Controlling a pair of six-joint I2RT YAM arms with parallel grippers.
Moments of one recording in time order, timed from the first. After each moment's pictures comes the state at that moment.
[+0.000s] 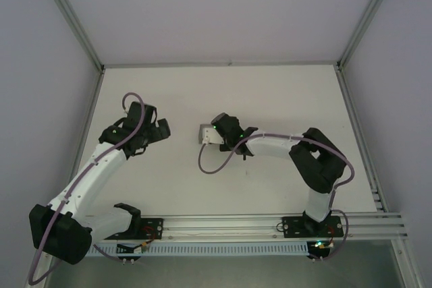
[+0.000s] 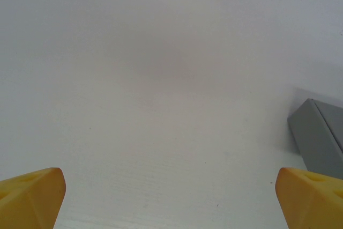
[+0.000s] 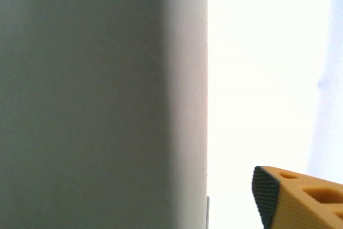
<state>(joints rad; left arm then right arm) -0.33 1.11 0.97 -0.81 -0.26 -0.57 0.85 1.80 1.07 -0.16 0.37 -0.94</state>
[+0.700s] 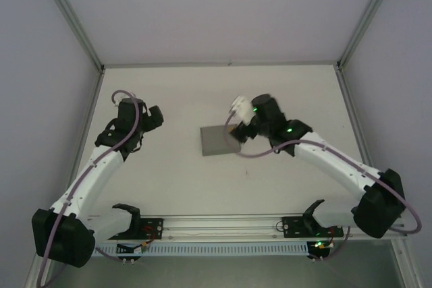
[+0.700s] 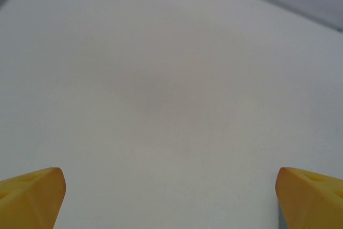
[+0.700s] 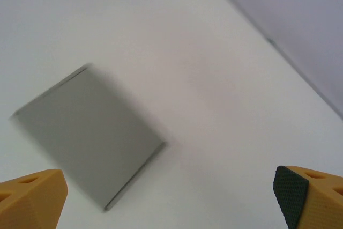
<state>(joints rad) -0.21 1.09 0.87 -0.46 -0.31 -0.49 0.64 1.28 1.04 -0.38 0.11 -0.33</state>
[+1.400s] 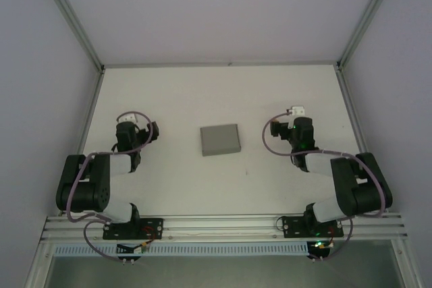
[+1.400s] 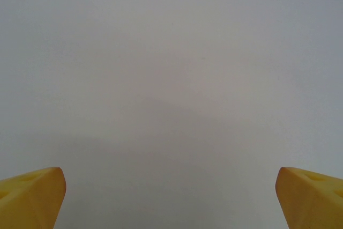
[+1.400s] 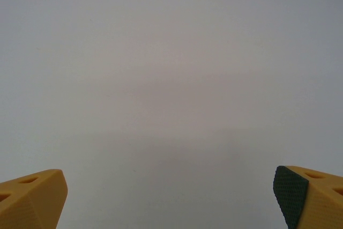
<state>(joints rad) 0.04 1.49 0.38 0.61 -0.05 -0.24 0.18 1.46 0.40 0.61 0.14 0.02</state>
